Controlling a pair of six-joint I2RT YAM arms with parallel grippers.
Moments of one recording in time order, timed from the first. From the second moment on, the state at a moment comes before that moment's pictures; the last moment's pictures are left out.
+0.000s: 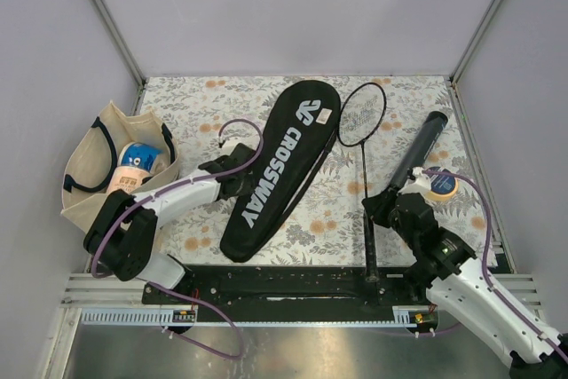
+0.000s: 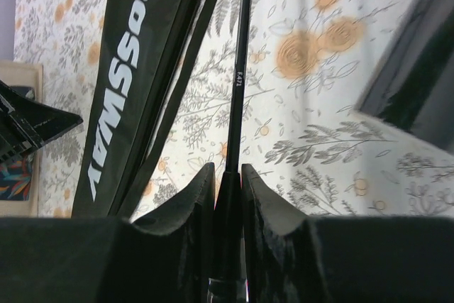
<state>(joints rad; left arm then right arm) -0.60 1.49 0.87 -0.47 -0.44 -0.71 0.63 0.44 0.43 -0.47 0.30 0.85</state>
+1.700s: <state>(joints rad) -0.84 1.68 0.97 -0.34 -0.33 -0.36 0.54 0.64 0.36 -0.12 0.00 0.87</state>
